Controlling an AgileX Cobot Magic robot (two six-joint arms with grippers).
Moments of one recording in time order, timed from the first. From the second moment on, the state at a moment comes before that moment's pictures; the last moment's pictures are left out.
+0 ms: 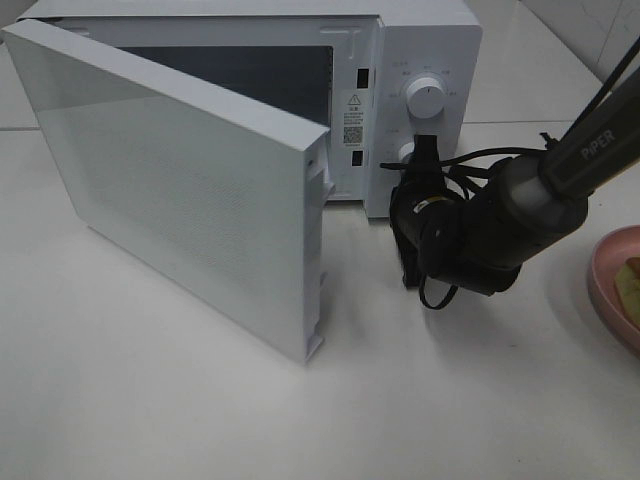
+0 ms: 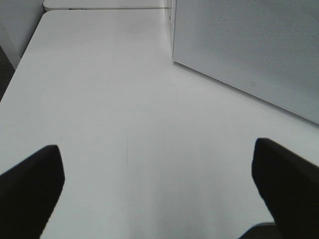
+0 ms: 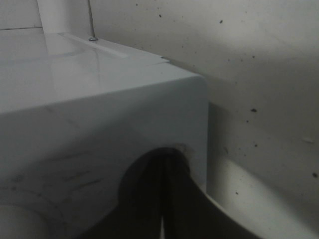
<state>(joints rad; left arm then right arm) -0.04 0.00 -0.52 0.00 1.08 -0.01 0.54 2.18 -0.95 0.72 -0.83 1.29</state>
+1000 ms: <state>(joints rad) -0.04 -0.01 -0.52 0.00 1.08 -0.01 0.53 2.11 -0.89 0.66 -0.80 1.35</state>
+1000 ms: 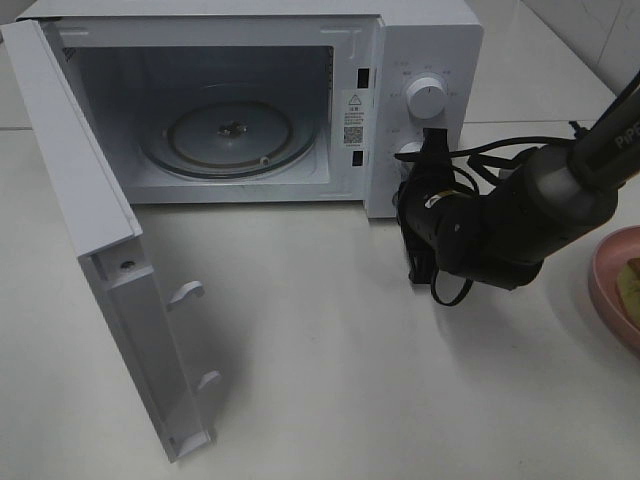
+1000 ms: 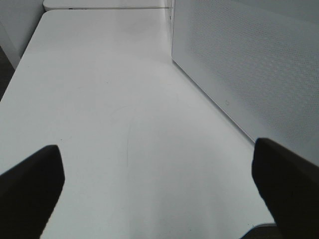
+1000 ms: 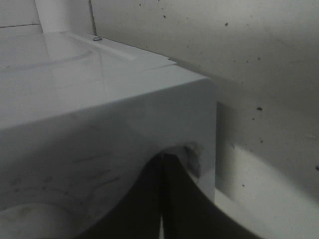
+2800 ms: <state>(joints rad) -0.04 -0.01 -0.52 0.00 1.08 -0.01 0.55 1.61 -0.62 0.74 -0.09 0.27</state>
